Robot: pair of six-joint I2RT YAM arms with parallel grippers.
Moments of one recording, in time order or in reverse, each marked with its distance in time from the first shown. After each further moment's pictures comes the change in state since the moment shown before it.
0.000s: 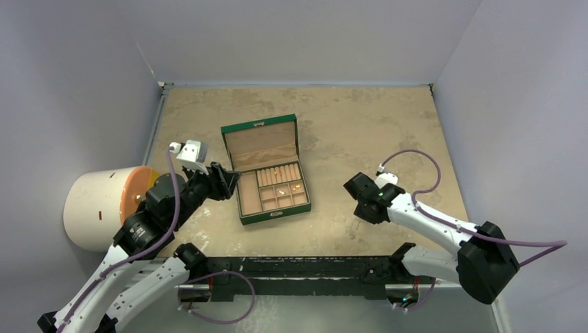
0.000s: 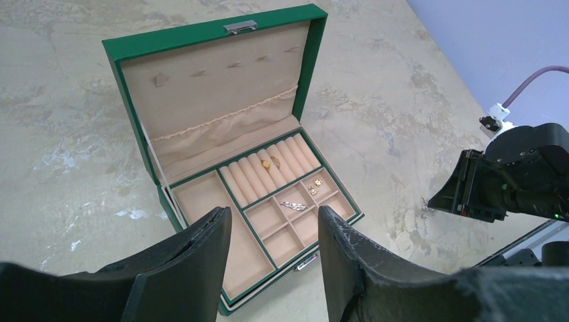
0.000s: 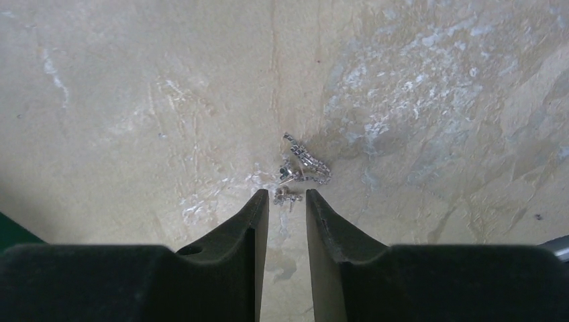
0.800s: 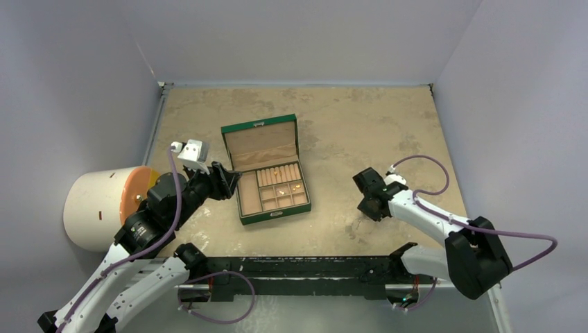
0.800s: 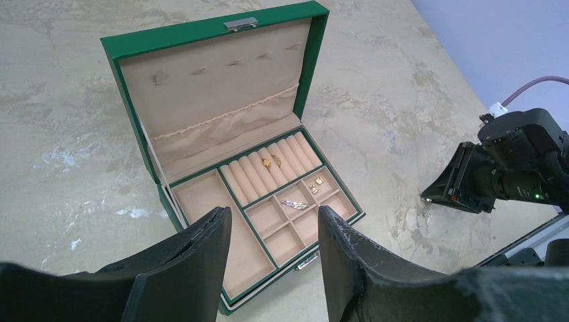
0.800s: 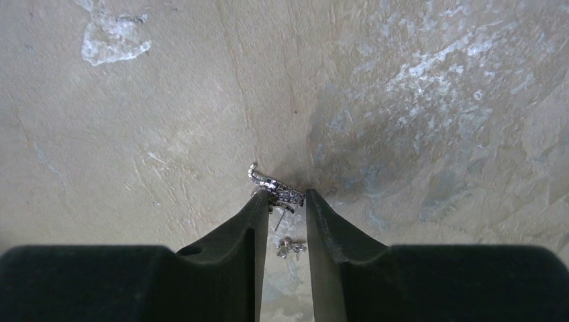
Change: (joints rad) left arm 0.000 0.010 0.000 0.000 0.000 0.000; right arm -0.168 0.059 -0.063 0.132 -0.065 0.042
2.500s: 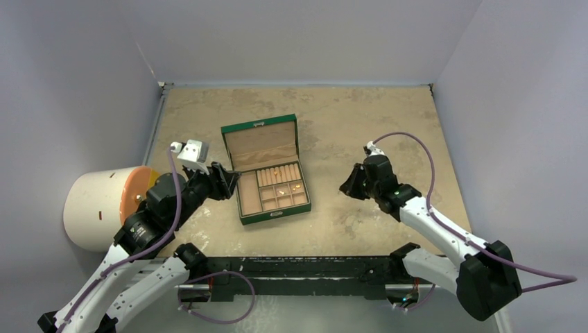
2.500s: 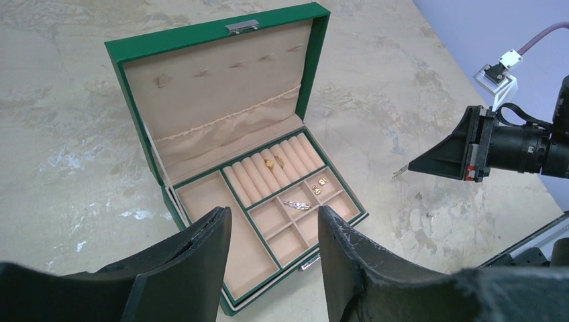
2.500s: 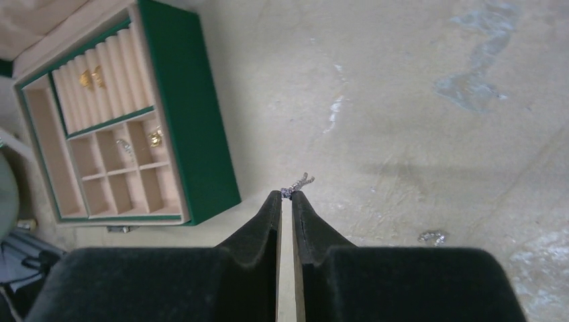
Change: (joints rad) left arm 0.001 -0.003 0.000 0.000 0.000 0.014; right arm -0.047 -0.157 0.008 0.388 -0.405 -0.466
